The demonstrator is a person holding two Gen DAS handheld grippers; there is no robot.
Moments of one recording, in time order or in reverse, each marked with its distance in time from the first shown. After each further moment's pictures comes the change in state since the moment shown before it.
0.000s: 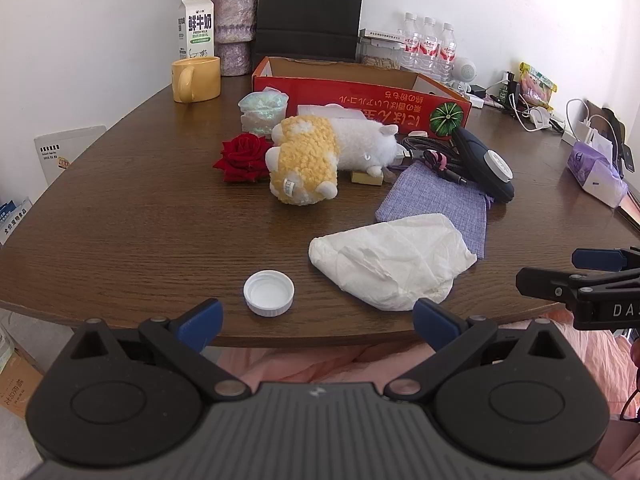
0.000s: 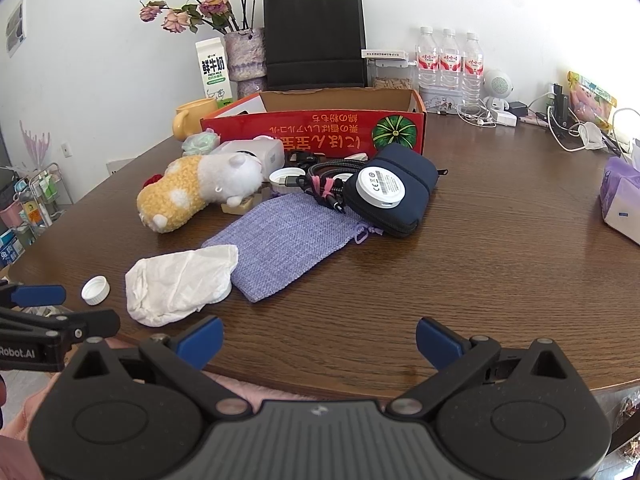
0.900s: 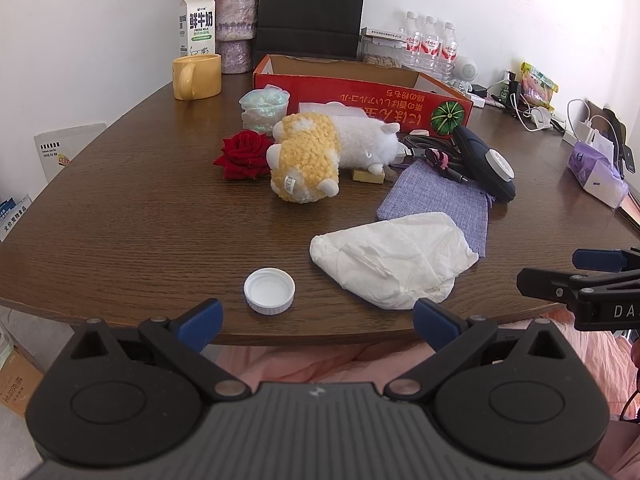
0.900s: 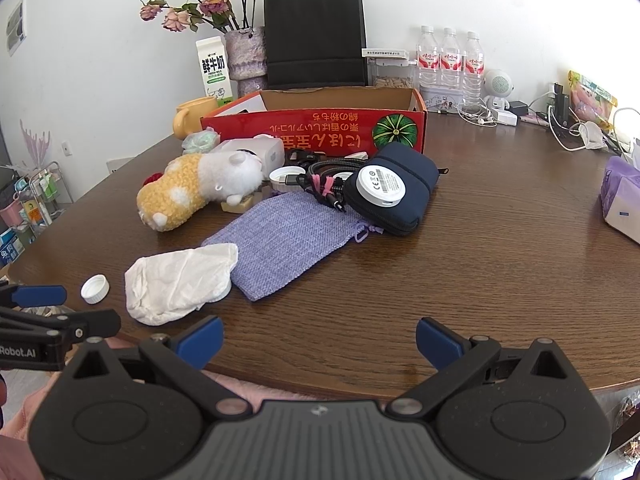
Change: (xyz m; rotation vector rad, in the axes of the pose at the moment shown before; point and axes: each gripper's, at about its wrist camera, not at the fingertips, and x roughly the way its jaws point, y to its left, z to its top) left arm 0.000 0.000 0.000 -0.001 0.001 -0.001; right arm 0.000 -0.001 0.000 -0.001 -0.001 0.000
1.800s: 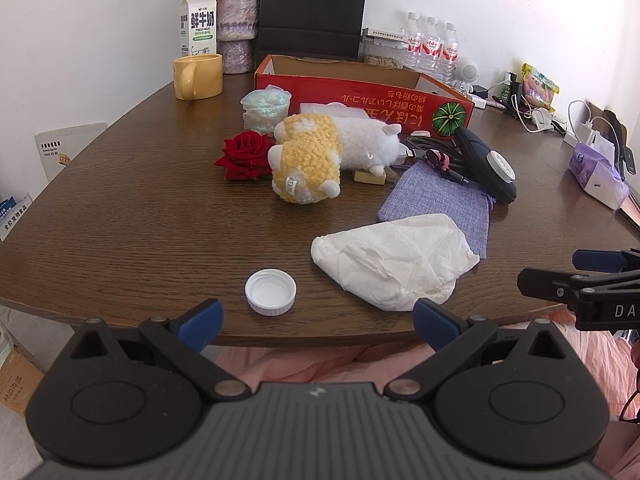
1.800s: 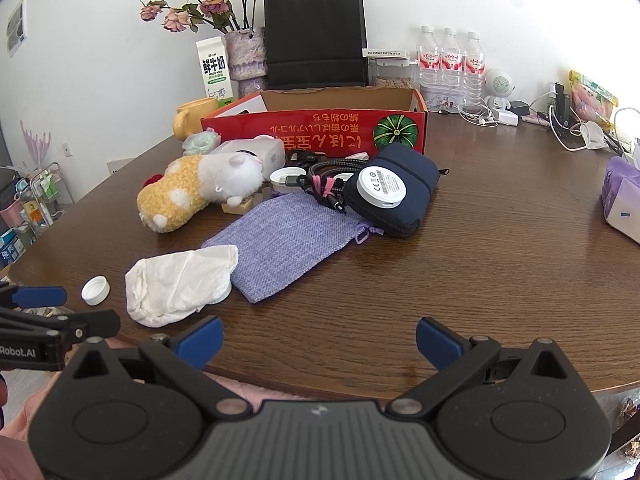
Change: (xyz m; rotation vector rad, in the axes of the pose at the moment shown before) left arm 0.000 0.001 0.001 -0.001 0.002 -0.001; right arm 0.000 0.000 0.001 0.002 0.003 0.003
